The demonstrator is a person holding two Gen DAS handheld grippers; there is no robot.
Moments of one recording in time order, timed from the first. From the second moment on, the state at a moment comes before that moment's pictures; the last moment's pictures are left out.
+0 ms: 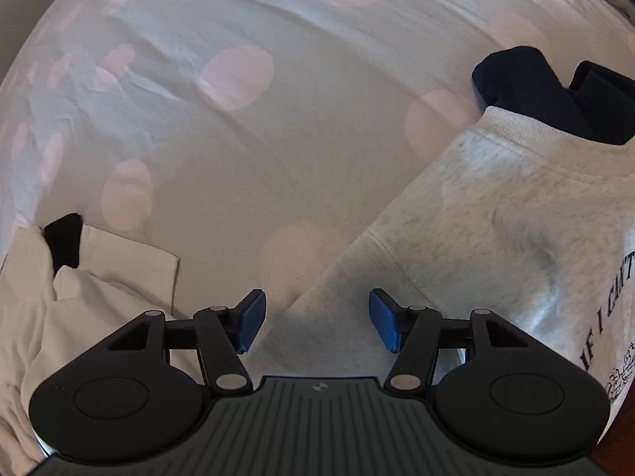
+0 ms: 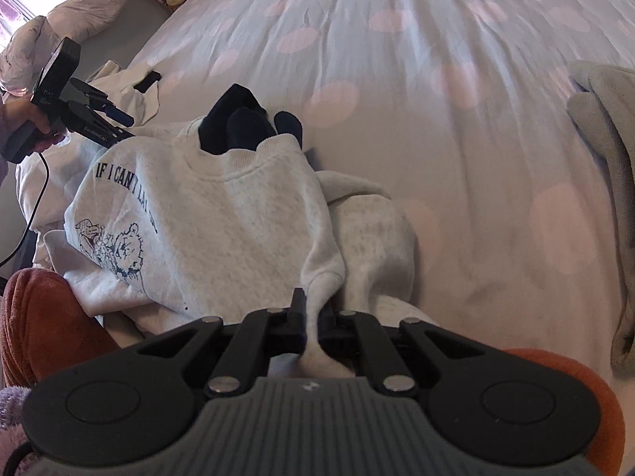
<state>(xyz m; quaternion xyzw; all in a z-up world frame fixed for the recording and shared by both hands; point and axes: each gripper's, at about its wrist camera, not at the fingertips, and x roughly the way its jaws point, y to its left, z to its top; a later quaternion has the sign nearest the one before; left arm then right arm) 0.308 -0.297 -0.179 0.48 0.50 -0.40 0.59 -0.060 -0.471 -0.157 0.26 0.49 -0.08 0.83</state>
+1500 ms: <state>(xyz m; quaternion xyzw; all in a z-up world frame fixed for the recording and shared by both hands) 0.185 -0.219 0.187 0.23 0.18 -0.32 0.90 -0.040 -0.480 0.088 -0.03 0.17 -0.23 0.96</state>
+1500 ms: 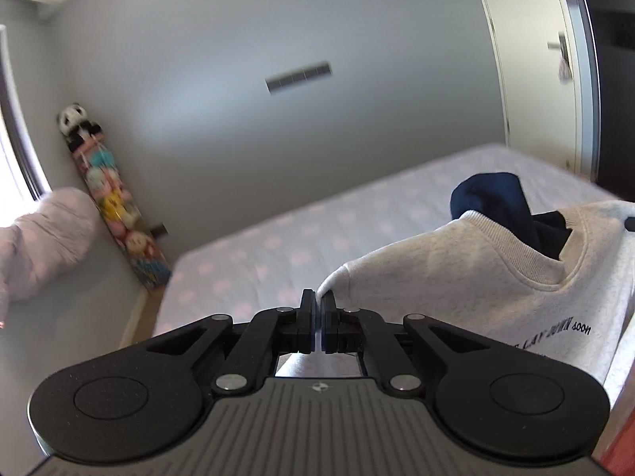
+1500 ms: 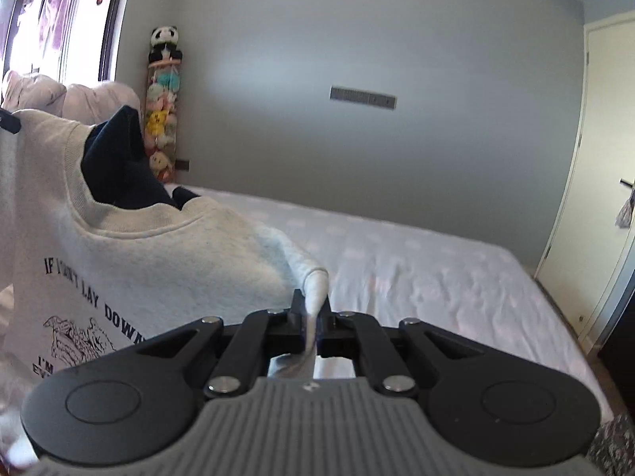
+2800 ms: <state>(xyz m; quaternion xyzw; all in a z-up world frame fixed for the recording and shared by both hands) 0.159 -0.192 0.196 0.12 0.10 -0.34 0.93 -0.080 -0.440 0.150 -0.08 0.05 -0.28 0.95</state>
